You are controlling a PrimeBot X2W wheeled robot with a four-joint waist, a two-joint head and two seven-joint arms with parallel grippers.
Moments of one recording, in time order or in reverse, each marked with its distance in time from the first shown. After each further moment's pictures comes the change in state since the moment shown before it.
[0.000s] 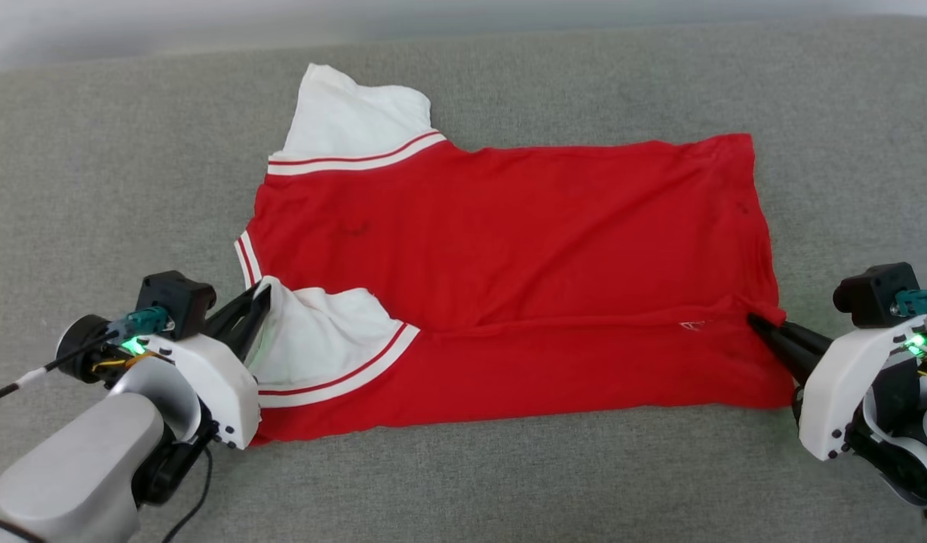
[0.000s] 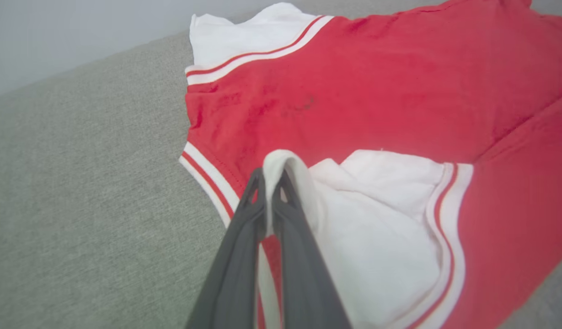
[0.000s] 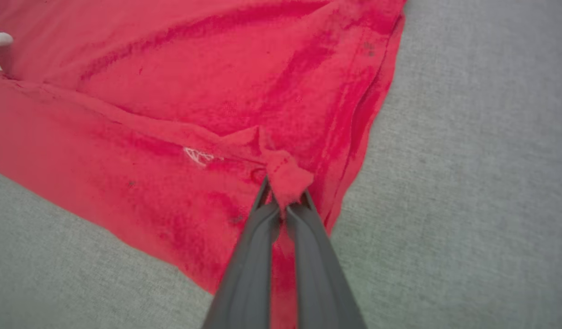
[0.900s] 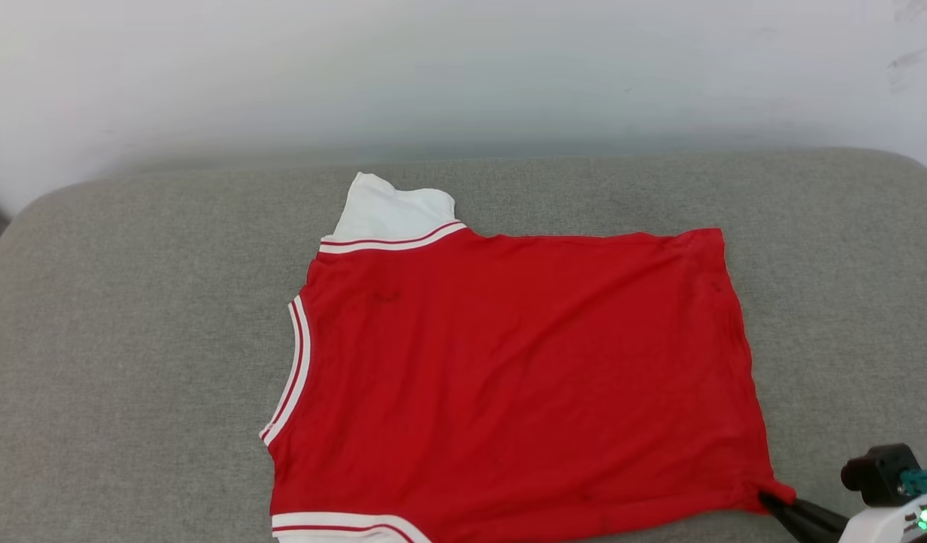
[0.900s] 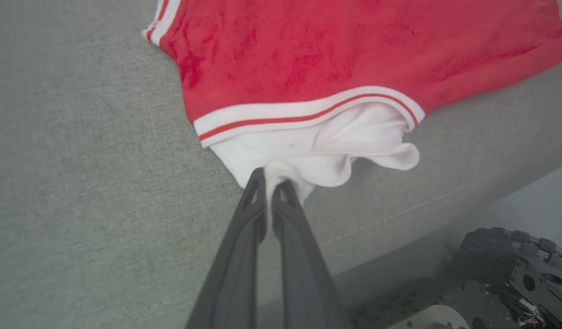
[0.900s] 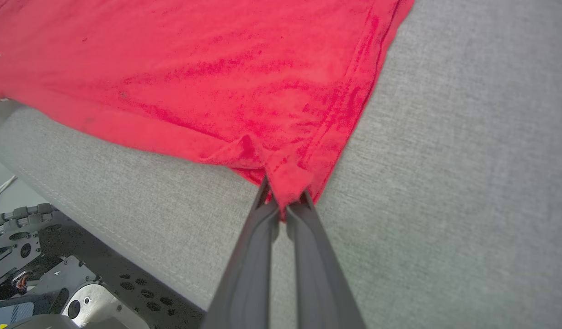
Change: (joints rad) left arm 0.569 0.120 -0.103 -0.374 -0.109 0.285 -0.080; right arm 0.235 -0.170 0.286 0.041 0.167 0.000 -0.267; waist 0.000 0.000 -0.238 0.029
